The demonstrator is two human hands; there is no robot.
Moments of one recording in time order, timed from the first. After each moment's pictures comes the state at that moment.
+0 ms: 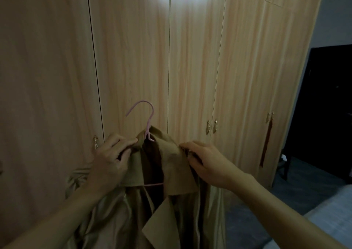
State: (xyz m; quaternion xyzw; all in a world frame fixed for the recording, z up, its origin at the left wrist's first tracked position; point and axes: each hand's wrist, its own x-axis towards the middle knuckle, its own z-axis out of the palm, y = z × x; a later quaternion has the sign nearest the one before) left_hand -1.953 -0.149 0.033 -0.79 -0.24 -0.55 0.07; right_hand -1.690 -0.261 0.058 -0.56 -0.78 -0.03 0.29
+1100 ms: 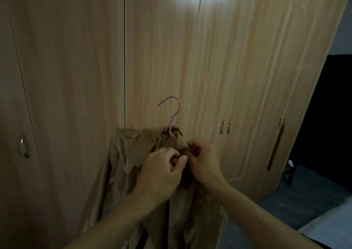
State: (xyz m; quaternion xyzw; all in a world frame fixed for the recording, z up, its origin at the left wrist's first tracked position) left_hand -1.971 -0.197 0.028 -0.81 -0.35 -0.46 -0.13; right_hand -1.816 -0.207 0.030 -0.58 -0.62 0.05 0.53
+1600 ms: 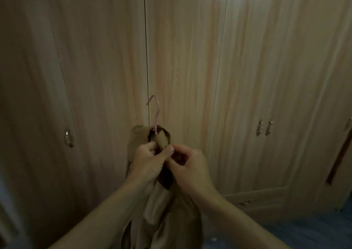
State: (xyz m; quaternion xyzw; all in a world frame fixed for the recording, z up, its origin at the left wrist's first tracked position) left_hand -1.954 -0.157 0.029 -0.52 -0.45 -0.55 -0.48; right_hand -1.832 -0.190 0.023 -0.44 -0.64 0.30 0.55
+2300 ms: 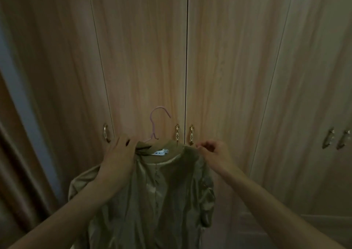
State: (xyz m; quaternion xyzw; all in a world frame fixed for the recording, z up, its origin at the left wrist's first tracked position) left_hand -2.129 -0.048 -0.014 -0.72 -0.60 -0.27 0.22; right_hand -1.847 -0.009 -0.010 -0.50 -0.64 0.33 0.49
